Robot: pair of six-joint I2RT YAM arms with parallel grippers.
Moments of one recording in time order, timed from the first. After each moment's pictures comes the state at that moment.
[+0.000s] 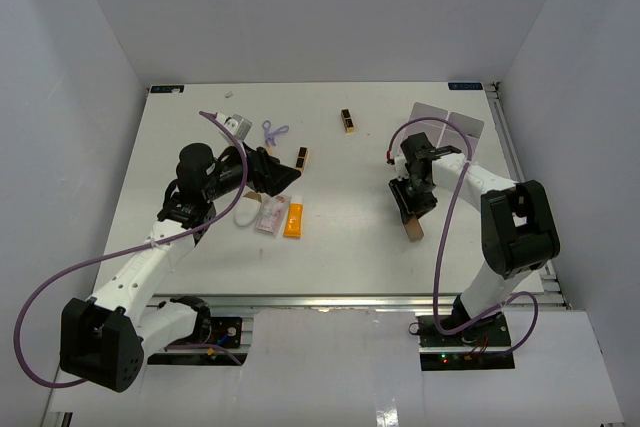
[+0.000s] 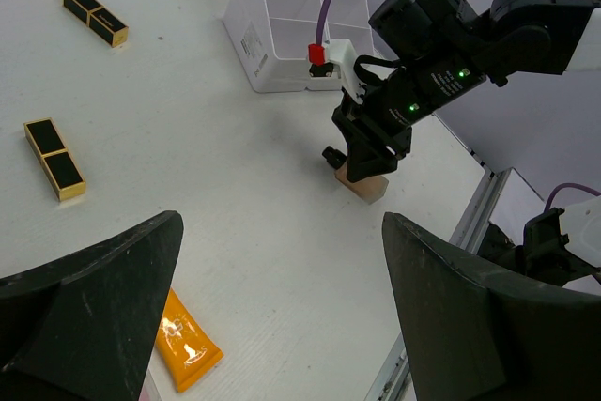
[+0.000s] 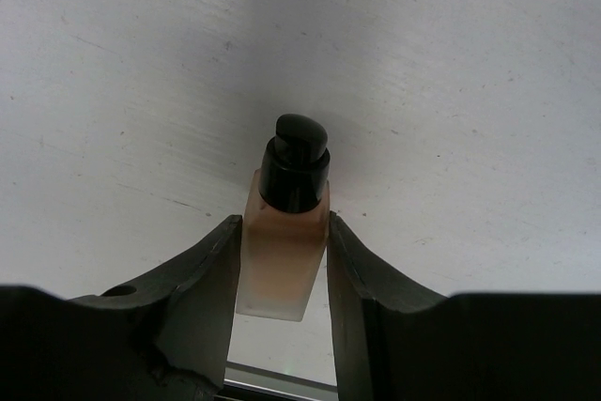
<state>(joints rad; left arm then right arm) -0.32 1.06 0.74 0.20 0.61 -0.39 0.34 1.69 1.09 -0.77 -0.08 -0.10</state>
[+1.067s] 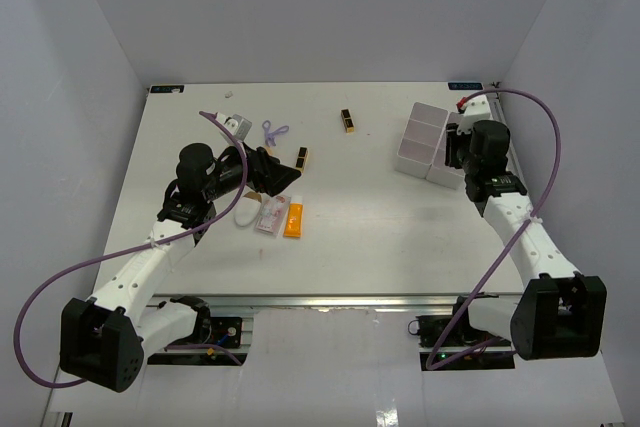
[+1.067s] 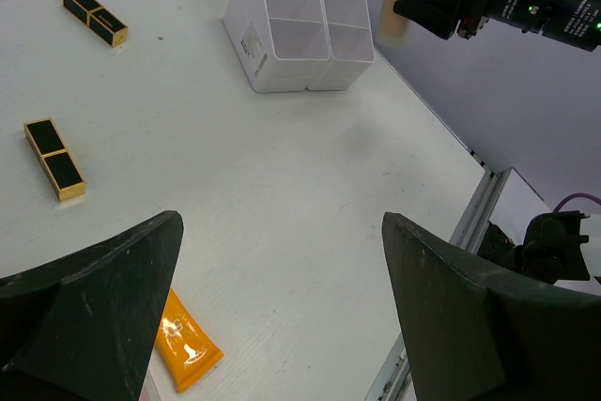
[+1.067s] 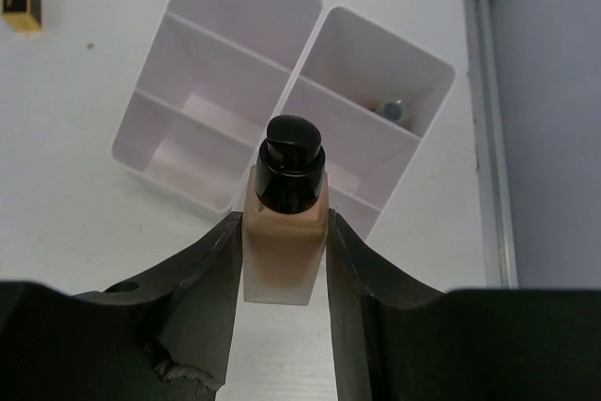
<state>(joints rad) -0.32 1.06 0.74 0.20 0.61 -0.39 0.10 1.19 0.87 -0.09 0.06 -0.14</state>
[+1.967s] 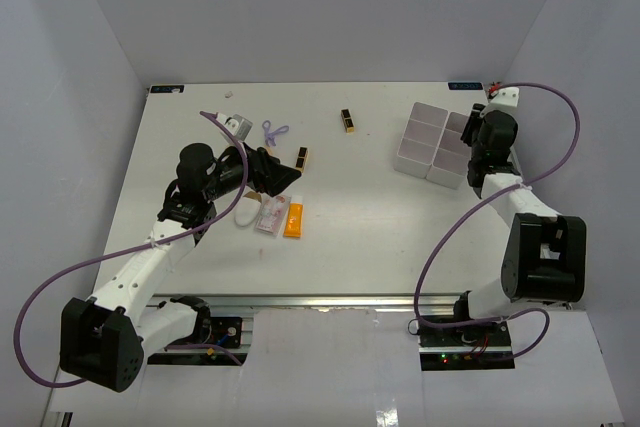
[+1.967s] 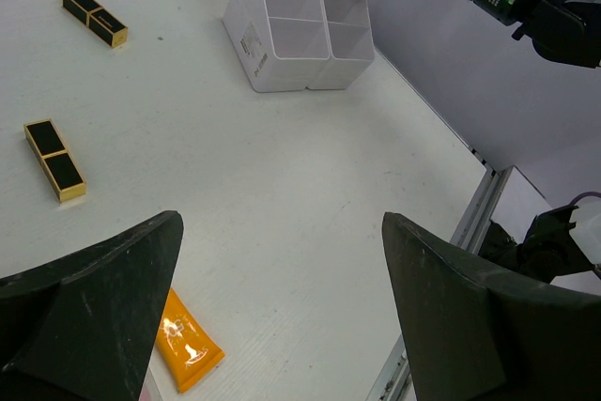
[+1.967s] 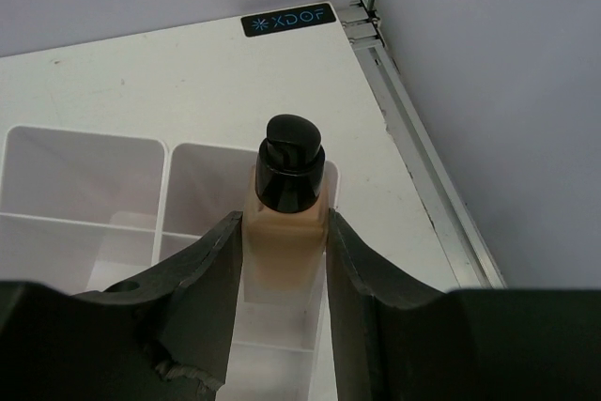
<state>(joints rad) -0.32 1.06 0.74 0.20 0.61 -0.38 -0.03 1.49 0.88 0.41 0.21 0.03</state>
